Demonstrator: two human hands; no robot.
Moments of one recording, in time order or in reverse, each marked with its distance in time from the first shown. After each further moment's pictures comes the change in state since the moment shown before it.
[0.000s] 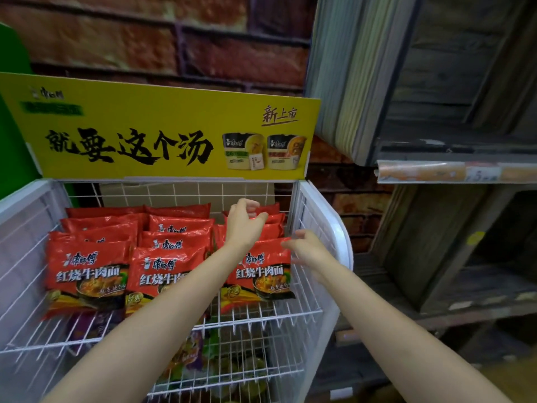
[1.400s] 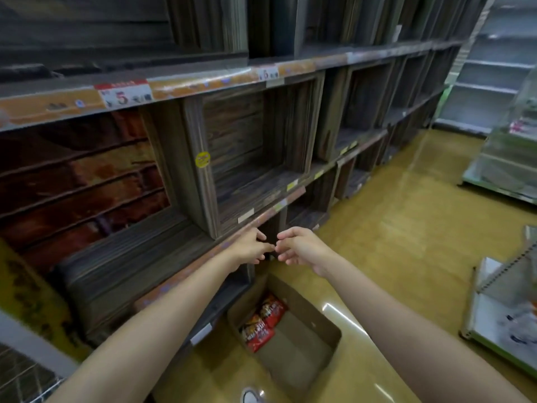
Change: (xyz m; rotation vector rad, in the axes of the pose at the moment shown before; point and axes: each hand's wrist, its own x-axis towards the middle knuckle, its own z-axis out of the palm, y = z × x) left_hand -0.278 0.133 0.470 0.218 -1.166 -0.086; right_hand -0.201 0.230 -0.461 0.234 0.365 0.275
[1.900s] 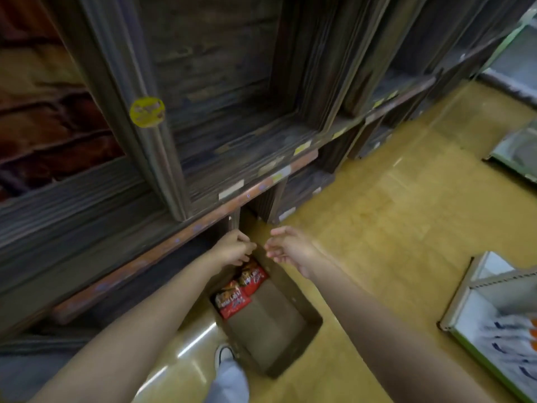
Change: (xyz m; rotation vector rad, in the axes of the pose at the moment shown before) left_hand 0.220 -0.079 0.019 -0.230 -0.065 -0.302; right_hand 0.242 0.047 -0.031 0.035 -0.013 0.317
